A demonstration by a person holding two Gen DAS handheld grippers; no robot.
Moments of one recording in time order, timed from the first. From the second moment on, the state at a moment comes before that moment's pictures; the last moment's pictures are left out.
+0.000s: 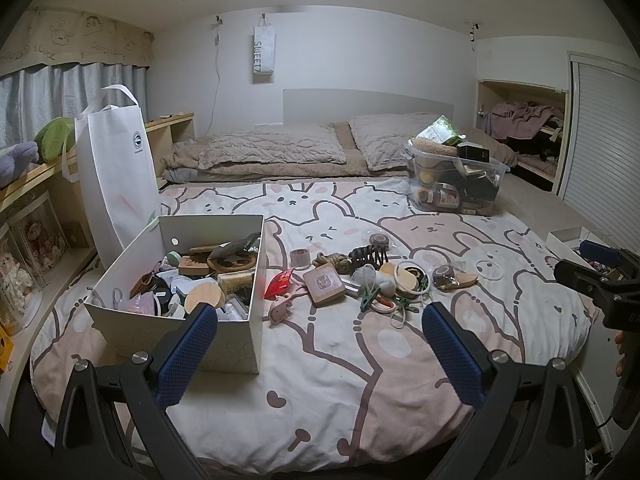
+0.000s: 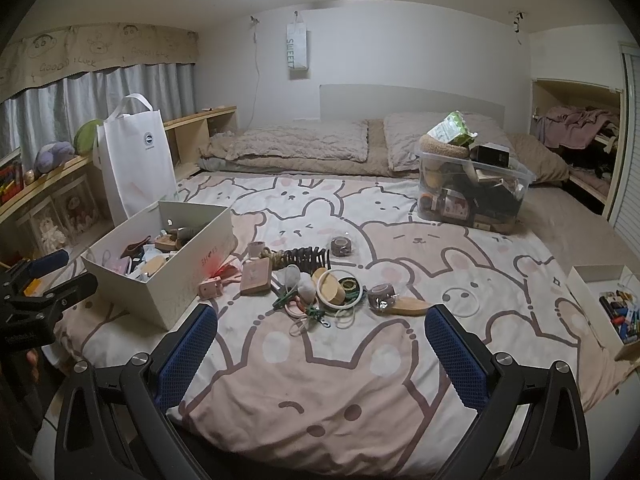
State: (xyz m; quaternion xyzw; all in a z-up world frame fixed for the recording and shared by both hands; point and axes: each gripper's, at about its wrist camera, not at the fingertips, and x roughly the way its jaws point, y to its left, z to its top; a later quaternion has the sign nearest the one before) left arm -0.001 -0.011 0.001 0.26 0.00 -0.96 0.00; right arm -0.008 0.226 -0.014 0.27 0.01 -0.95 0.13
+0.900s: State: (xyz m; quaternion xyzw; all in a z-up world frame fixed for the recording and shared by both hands) left arm -0.016 -0.004 -0.014 0.29 0.00 -0.96 0.00; right arm -0.019 0.221 -0.030 0.30 0.01 -0.94 0.13
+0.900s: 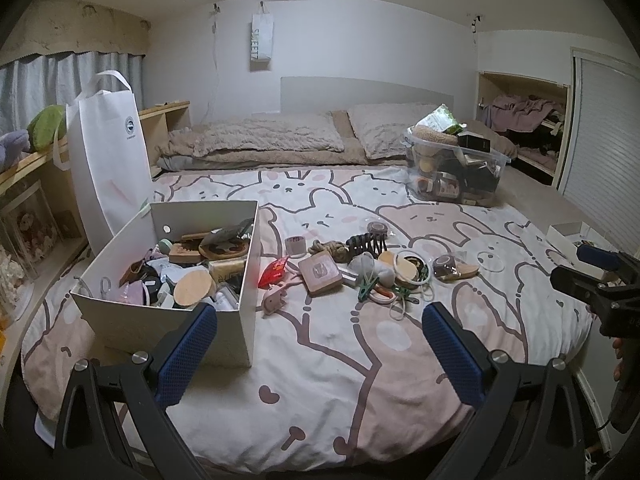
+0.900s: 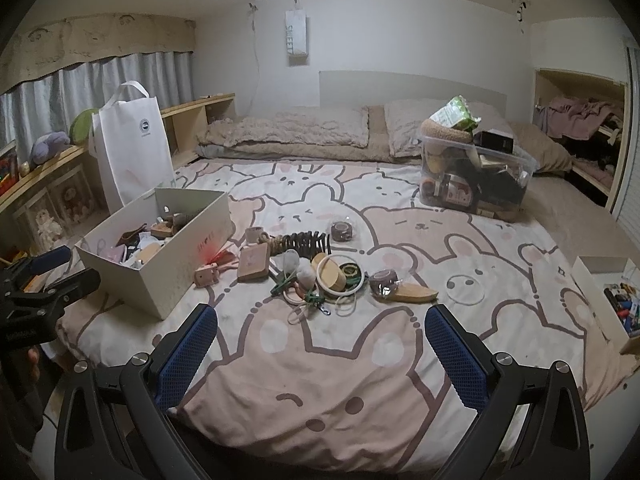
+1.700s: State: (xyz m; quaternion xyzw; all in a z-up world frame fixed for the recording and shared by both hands) left arm -0.082 0.019 -0.084 0.38 0.00 -0.93 -0.05; right arm -0.078 0.222 -0.094 0.39 0.00 -0.91 0.13
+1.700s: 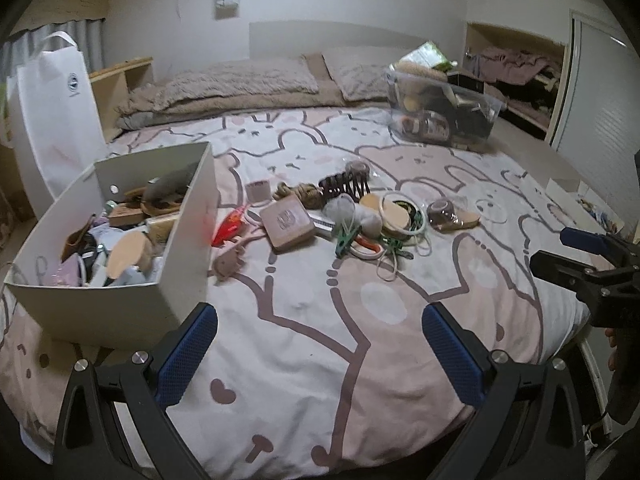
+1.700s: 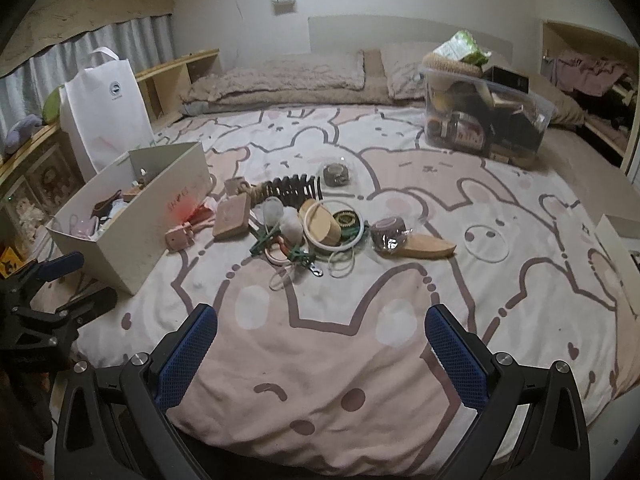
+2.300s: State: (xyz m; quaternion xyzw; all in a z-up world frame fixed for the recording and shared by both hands) left arm -0.144 0.051 -0.145 0.44 -0.01 -0.89 -0.09; right arm -0.132 0.234 -0.154 0.46 -0.02 -0.88 0.12
